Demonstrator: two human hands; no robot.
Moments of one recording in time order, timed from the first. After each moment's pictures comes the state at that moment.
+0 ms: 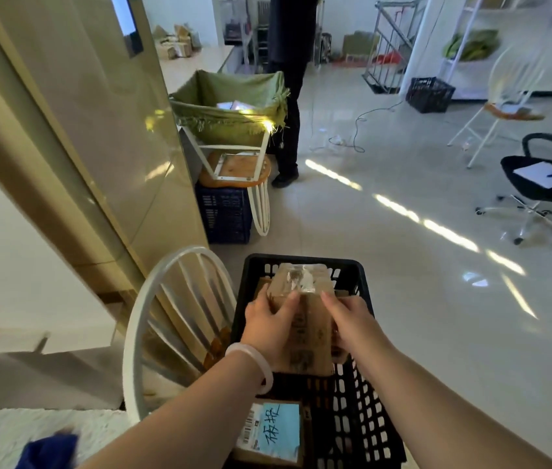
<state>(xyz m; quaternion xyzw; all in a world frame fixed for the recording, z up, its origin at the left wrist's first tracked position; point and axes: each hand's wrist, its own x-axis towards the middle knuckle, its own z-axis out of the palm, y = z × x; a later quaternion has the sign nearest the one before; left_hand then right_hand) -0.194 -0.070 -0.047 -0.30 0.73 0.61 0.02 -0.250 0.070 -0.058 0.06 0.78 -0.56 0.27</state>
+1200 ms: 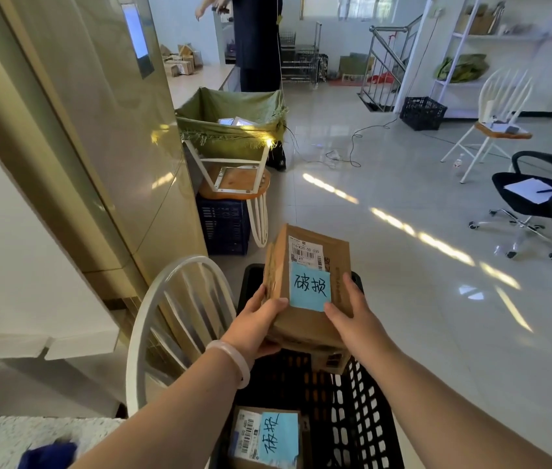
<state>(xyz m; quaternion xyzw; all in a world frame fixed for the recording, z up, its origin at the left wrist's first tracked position) -0.184 -0.098 -0.030 -0.29 0.62 0.72 0.10 -0.246 0.076 -0.036 -0.04 0.85 -0.49 0.19</state>
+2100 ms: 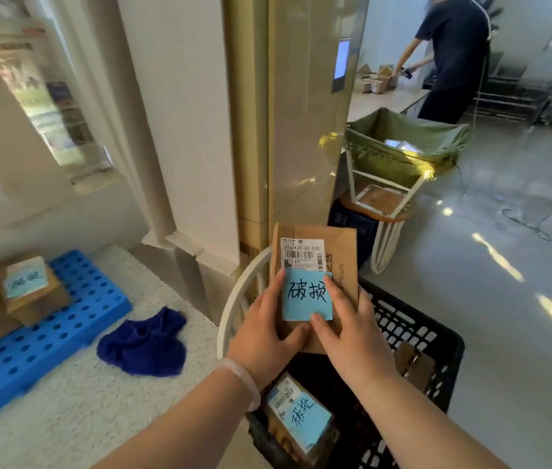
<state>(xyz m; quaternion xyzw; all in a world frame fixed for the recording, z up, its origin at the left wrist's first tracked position) -0.060 -0.060 0.008 -0.36 0.79 0.45 -0.21 -0.193 0.038 0.011 -0.44 0.85 -0.28 0.12</state>
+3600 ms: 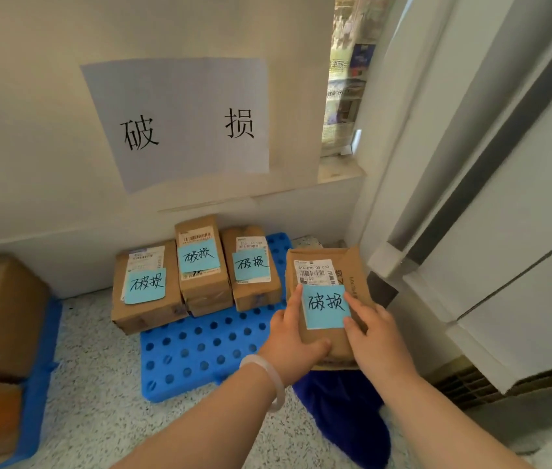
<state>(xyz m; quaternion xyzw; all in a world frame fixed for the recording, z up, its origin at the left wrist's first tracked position) 0.231 -0.354 -0.070 -0.58 0.59 0.51 -0.24 0.065 -0.346 -0.063 -0.55 0.74 -0.25 0.31</state>
